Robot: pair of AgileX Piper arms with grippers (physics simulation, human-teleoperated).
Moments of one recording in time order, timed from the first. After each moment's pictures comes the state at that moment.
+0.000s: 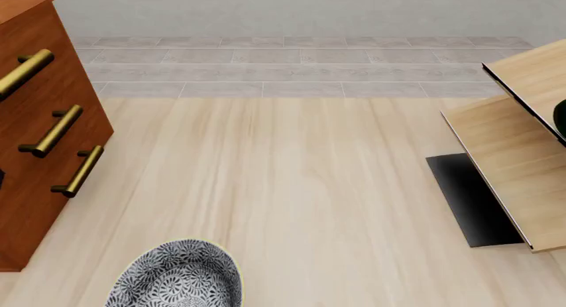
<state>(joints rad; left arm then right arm) 0.03 0.00 -0.20 0.13 0.05 -0.05 0.14 -0.57 0.48 -0.13</state>
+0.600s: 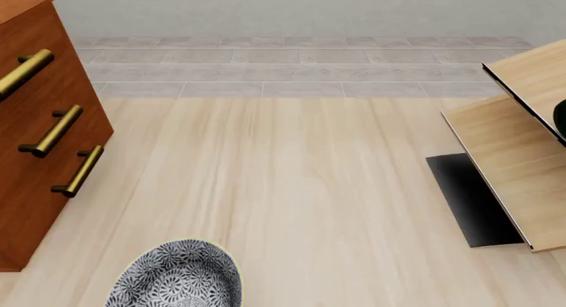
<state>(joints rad) 0.05 0.00 -0.29 0.22 0.04 -0.05 0.08 -0.65 0.60 -0.14</state>
